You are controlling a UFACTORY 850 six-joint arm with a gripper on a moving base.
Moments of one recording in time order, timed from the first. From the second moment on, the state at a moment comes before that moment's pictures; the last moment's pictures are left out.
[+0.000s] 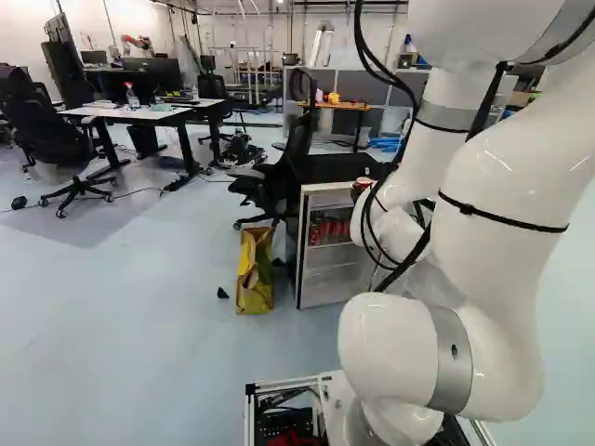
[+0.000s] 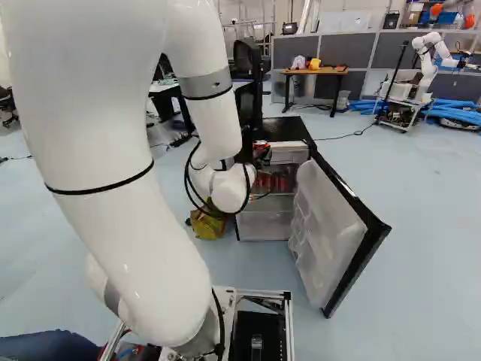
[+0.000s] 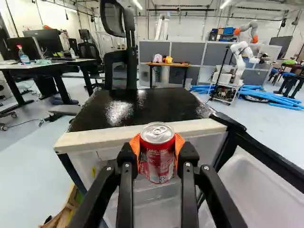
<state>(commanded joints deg) -21.9 -9.6 -18.6 -12.2 72.6 0.0</state>
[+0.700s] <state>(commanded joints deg) -21.2 -6.5 -21.0 -10.7 71.8 0.0</state>
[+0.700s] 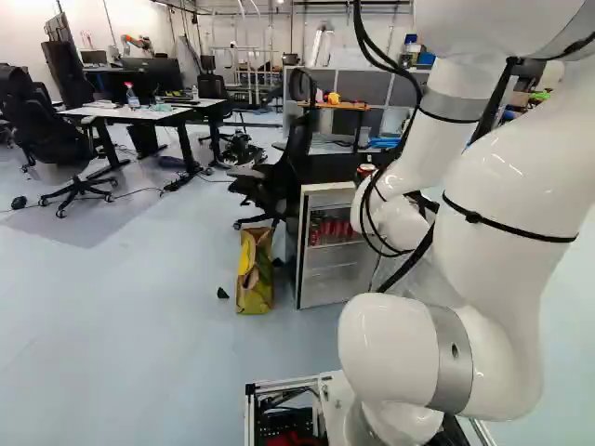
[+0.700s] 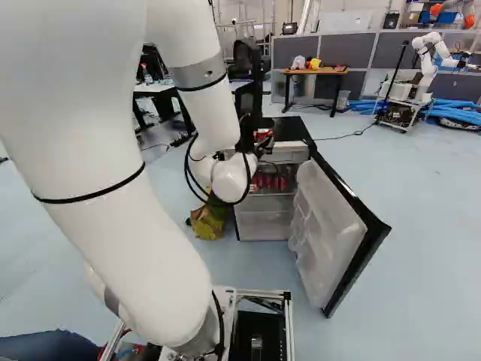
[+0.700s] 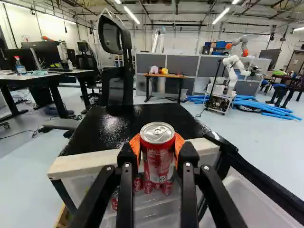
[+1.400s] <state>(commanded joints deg) -19.4 -8.1 -25.2 -10.7 71.8 0.0</state>
